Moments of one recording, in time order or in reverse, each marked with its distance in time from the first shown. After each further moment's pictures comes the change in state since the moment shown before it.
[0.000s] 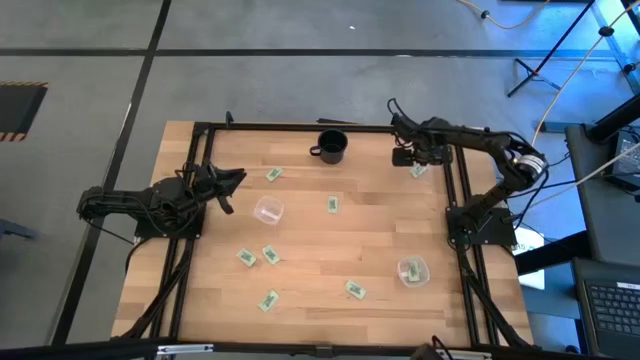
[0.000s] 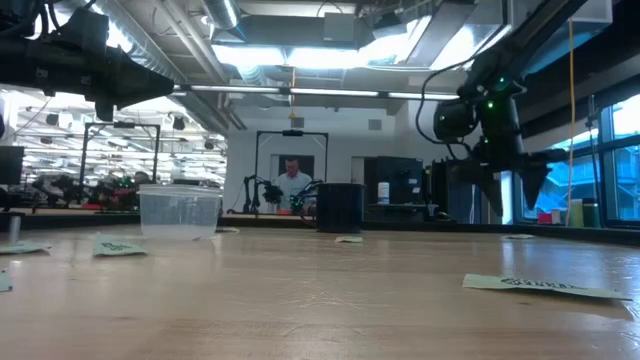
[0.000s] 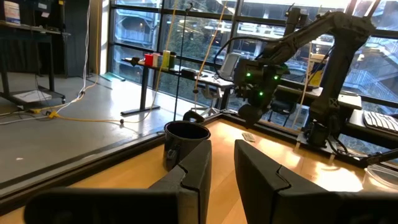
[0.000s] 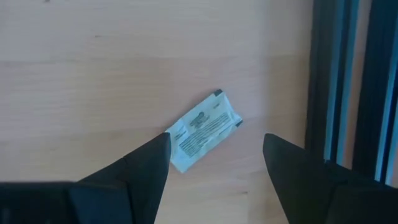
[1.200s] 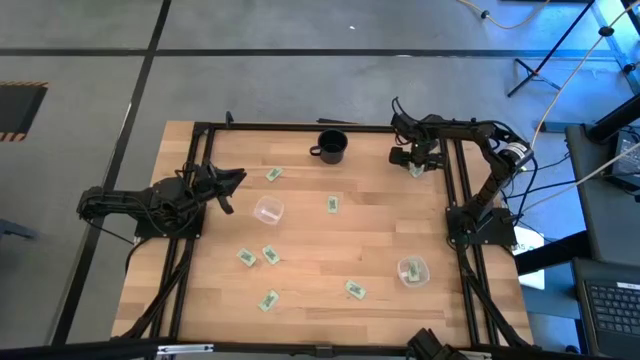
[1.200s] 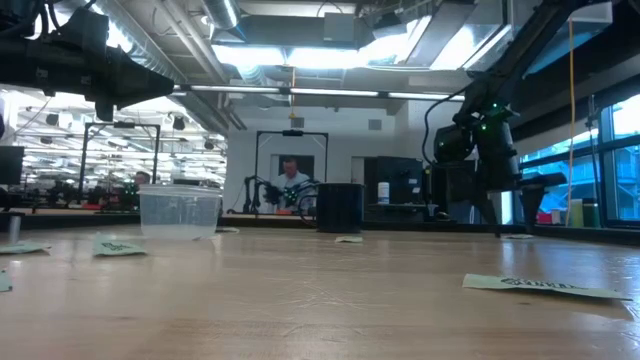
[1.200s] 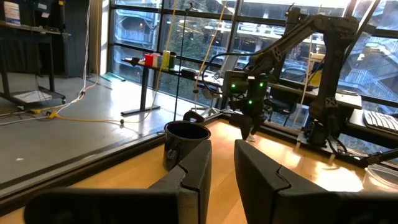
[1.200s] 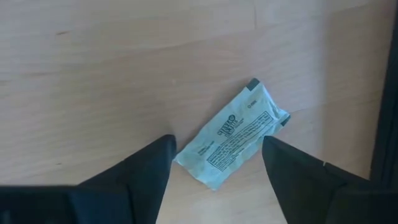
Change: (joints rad) left arm 0.000 0.000 0.000 0.000 0.000 0.003; right arm -0.085 0.179 0.003 0.078 -0.202 0.076
